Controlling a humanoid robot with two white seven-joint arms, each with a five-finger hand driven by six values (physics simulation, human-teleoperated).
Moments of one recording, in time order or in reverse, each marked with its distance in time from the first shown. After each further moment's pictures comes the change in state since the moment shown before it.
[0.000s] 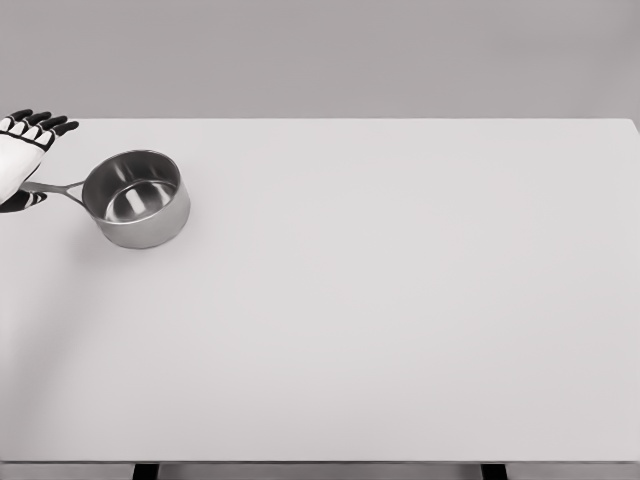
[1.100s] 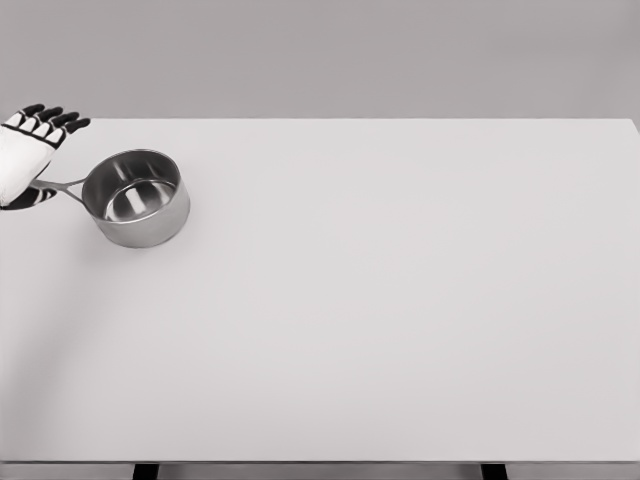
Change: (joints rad) left arm 0.014 0.000 -0.016 -0.068 0.011 0.000 0.000; right arm 0.000 0.000 0.000 0.000 0.000 0.000 0.000
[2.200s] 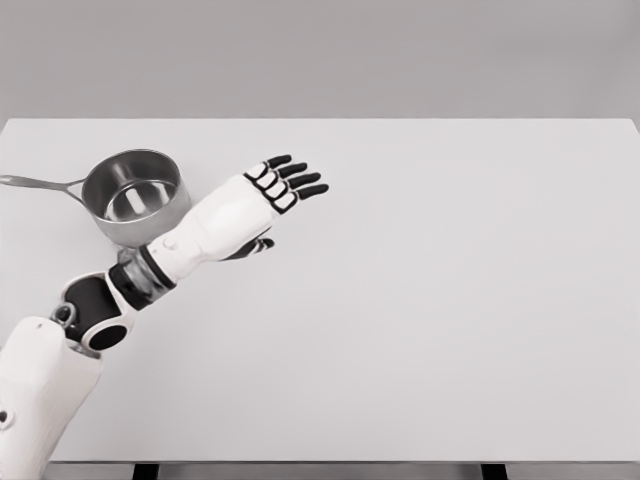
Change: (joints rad) left arm 0.067 -0.270 -0.350 -0.379 0.089 0.000 -0.089; right arm 0.002 0.000 0.000 0.000 0.000 0.000 0.000
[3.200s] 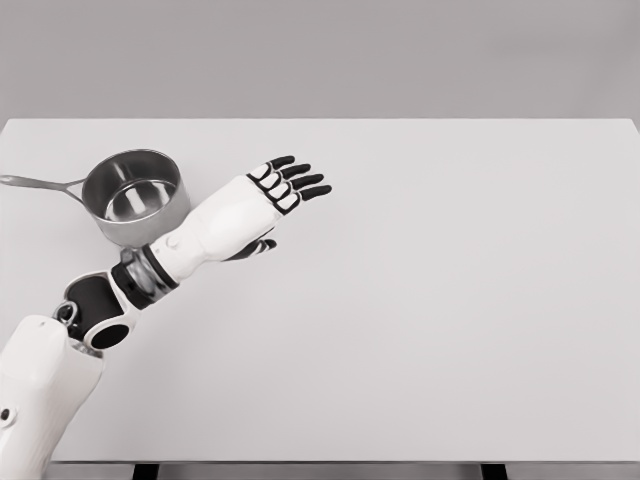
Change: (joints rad) left arm -0.008 0.002 -0.009 0.005 0.001 0.000 -0.001; right arm -0.002 0.000 0.000 0.000 0.000 0.000 0.000
